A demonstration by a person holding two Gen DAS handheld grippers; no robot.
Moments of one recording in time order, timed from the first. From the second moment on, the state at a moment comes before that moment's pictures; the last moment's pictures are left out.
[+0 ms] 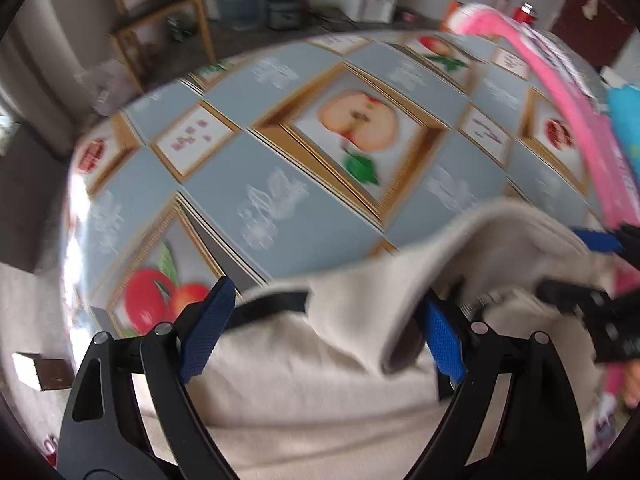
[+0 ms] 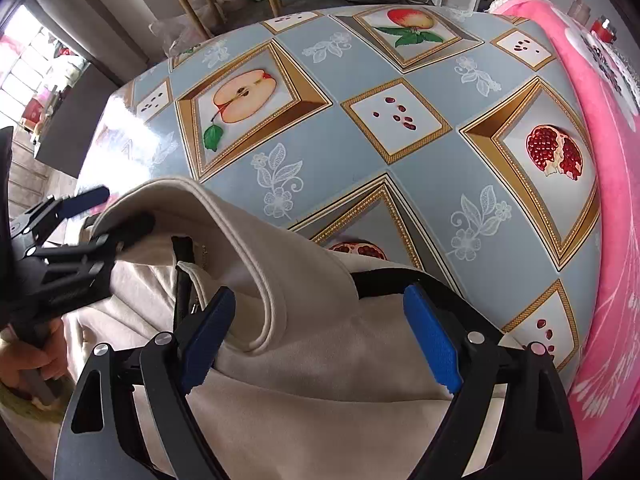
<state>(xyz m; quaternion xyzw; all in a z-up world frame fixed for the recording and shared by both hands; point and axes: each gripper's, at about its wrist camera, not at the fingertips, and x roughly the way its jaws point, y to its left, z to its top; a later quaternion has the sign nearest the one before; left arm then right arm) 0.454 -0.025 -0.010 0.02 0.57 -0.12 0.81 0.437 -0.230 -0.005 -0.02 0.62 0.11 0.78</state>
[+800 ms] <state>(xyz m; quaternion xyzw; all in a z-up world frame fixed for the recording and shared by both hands) 0.388 -0.047 -0.005 0.20 0.47 -0.21 0.83 0.388 -0.238 -0.008 -0.03 0.59 0.15 0.79</state>
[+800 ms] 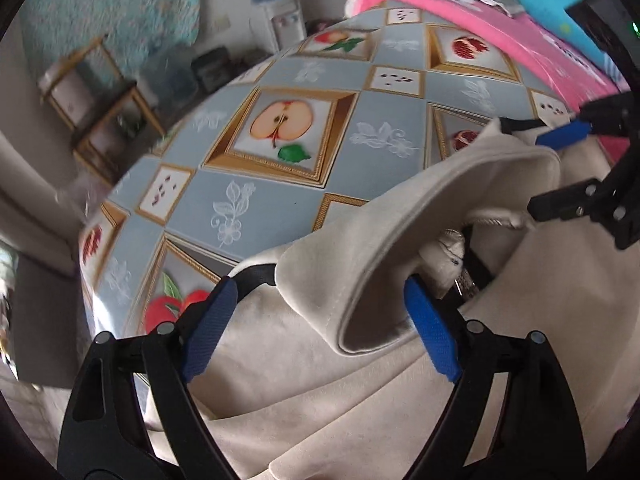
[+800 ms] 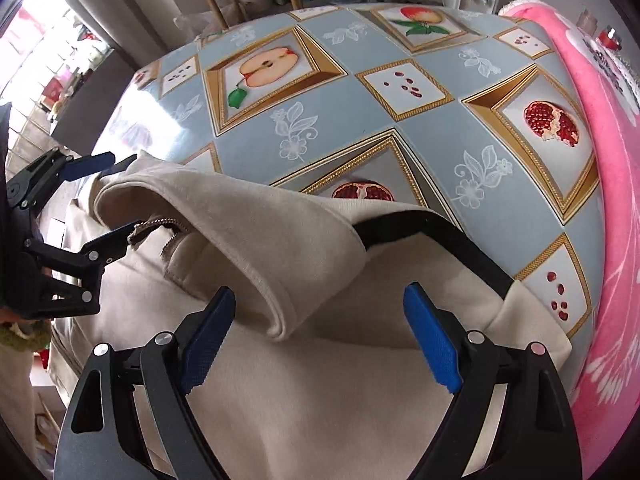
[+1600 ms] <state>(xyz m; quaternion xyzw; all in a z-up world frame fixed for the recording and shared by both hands) 0.333 -0.037 0.008 0.23 0.42 -0.29 0.83 0.434 -0.197 0.008 0.07 0.59 0.25 0.77</state>
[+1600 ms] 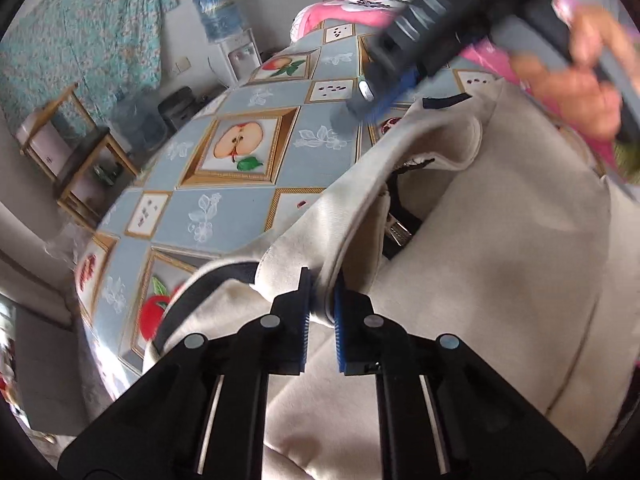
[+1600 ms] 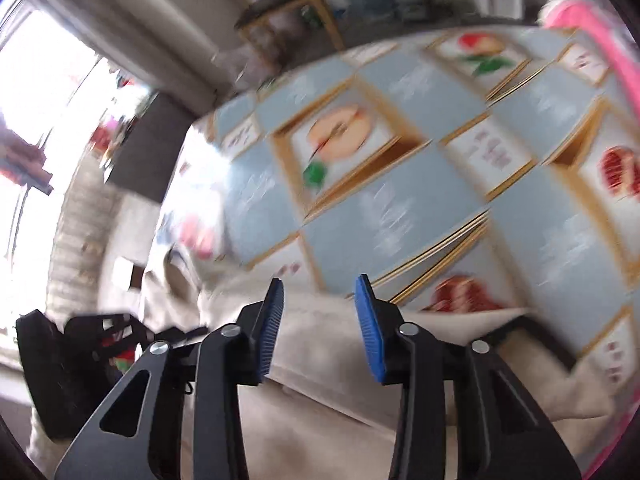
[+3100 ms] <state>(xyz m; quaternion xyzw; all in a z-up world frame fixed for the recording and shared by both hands) 0.407 0.019 -0.029 -0.22 0.60 -0.25 0.73 0.392 -0.289 -0.026 0.28 0.64 0.21 0.68</state>
